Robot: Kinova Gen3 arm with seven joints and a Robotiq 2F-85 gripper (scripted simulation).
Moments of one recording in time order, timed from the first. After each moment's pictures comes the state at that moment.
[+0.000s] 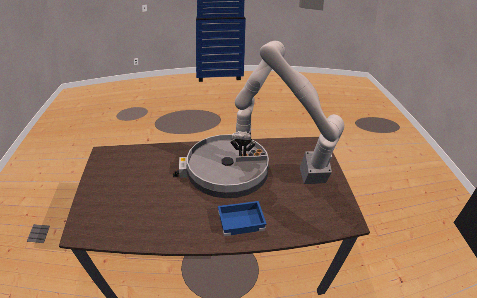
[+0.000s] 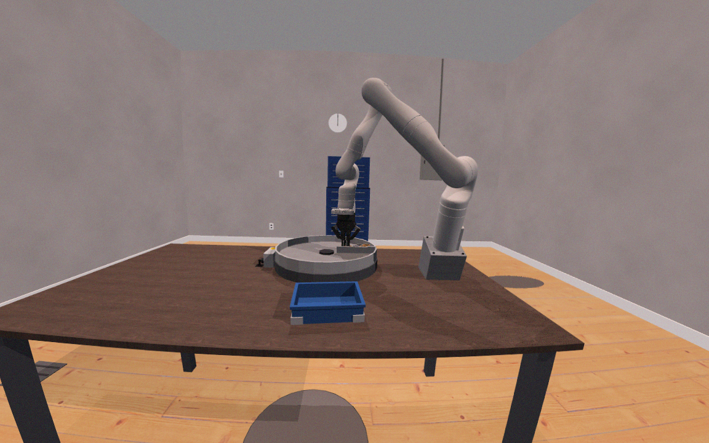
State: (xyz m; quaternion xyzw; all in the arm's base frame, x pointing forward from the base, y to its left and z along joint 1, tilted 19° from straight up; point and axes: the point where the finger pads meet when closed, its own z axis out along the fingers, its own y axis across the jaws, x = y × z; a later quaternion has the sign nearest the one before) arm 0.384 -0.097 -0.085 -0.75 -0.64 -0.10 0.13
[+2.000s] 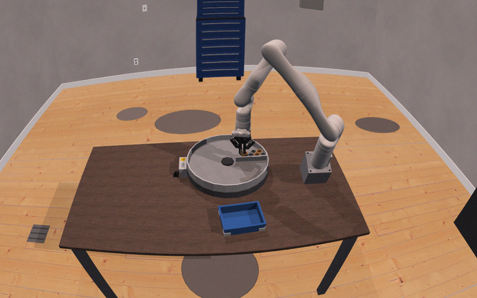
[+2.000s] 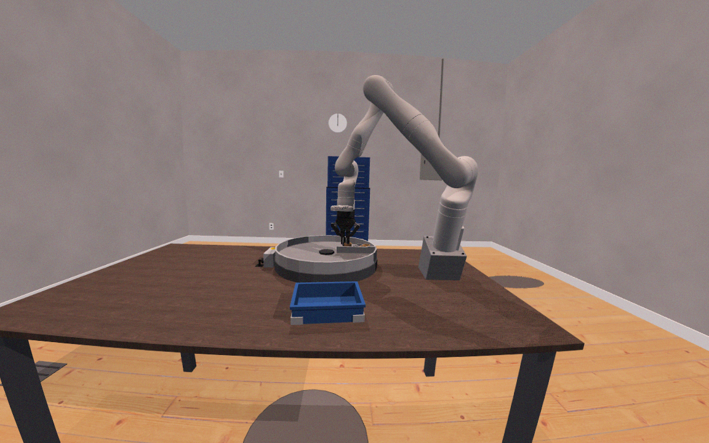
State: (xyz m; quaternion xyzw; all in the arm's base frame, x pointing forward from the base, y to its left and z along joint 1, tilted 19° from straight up) arm 0.386 -0.101 -0.073 -0.75 -0.64 -0.10 0.13
